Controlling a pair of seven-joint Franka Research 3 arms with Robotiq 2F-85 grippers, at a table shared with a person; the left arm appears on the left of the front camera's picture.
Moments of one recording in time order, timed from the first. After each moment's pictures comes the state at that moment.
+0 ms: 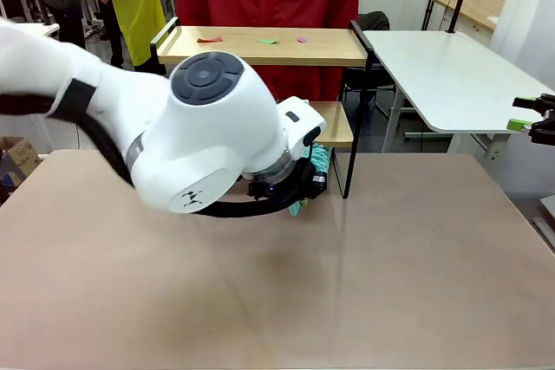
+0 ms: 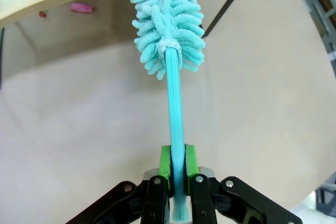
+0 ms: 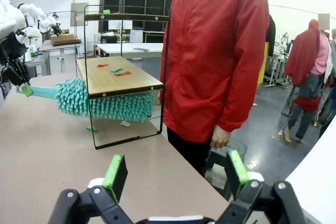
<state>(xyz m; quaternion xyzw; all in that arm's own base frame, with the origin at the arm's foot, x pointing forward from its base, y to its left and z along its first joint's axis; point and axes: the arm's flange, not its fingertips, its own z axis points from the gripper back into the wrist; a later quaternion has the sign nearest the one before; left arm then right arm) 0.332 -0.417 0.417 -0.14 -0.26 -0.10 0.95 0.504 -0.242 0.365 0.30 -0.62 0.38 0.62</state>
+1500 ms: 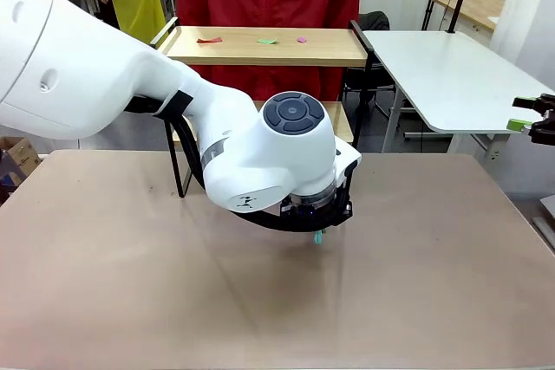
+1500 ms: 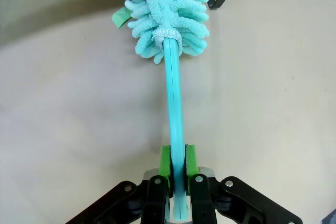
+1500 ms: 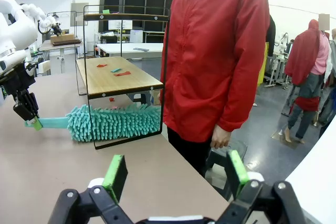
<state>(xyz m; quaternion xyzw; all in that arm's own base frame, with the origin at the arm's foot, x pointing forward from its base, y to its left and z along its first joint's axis) 0.362 -0.476 0.342 -0.10 -0.20 -0.07 0.97 0.504 -0.242 0.365 0.30 -0.62 0.38 0.62</state>
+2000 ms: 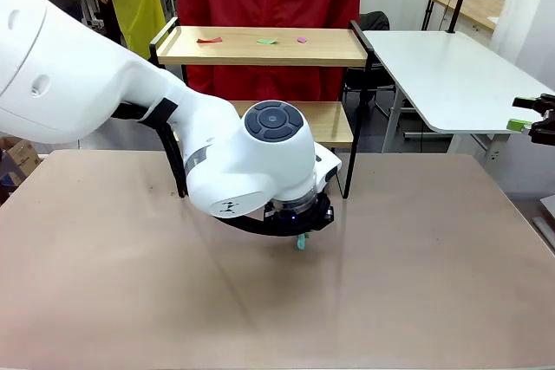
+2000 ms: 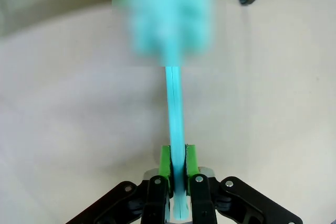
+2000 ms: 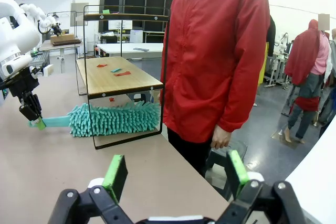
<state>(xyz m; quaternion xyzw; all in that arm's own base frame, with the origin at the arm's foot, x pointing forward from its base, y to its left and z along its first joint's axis) 0.368 -0.448 0.326 -0.09 -0.19 -0.06 0.98 0.504 -0.242 0.365 0.30 -0.62 0.38 0.62</state>
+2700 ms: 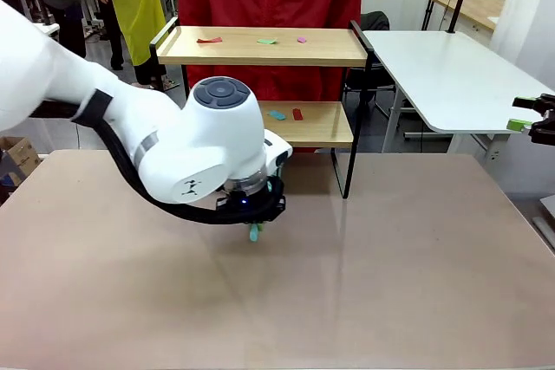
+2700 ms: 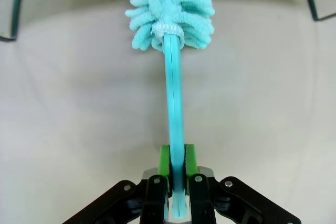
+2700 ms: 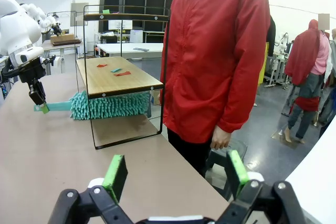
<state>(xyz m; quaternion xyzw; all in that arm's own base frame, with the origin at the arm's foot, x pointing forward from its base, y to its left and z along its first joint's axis) 0.389 -0.366 0.341 -0.04 -0.15 -0.03 0.99 0.504 -0.242 0.365 0.30 -0.62 0.38 0.62</state>
